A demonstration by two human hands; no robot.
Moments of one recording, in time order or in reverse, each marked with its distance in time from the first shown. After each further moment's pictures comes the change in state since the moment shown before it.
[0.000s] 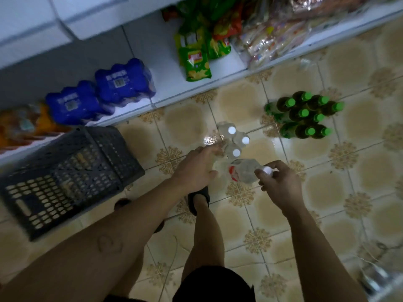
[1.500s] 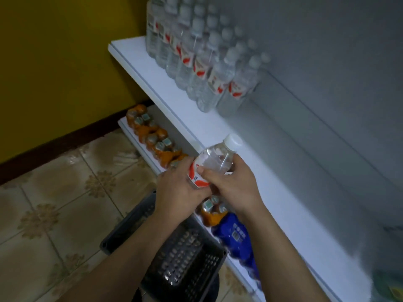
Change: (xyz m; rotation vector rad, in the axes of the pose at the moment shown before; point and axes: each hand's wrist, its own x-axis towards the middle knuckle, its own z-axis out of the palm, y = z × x) left_hand -0.393 -0.365 -0.364 -0.793 1.573 -0.288; right_hand -0.378 -0.591 0.448 -0.259 -0.790 -1.009
